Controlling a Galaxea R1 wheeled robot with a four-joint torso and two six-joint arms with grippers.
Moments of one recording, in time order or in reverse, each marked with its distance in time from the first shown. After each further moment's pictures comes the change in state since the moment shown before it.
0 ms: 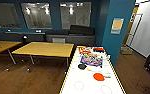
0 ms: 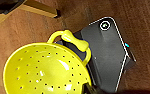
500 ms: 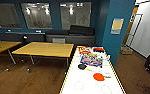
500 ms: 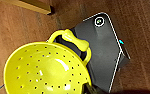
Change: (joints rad) left arm 0.077 0.138 -0.214 0.057 -0.030 0.000; right arm -0.028 0.088 -0.130 -0.020 0.000 0.000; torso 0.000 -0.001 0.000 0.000
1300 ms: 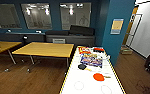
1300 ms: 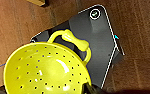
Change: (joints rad) left arm 0.090 0.113 -0.184 0.040 -0.123 0.000; right arm -0.043 0.120 -0.164 -0.064 0.000 0.000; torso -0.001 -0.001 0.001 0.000
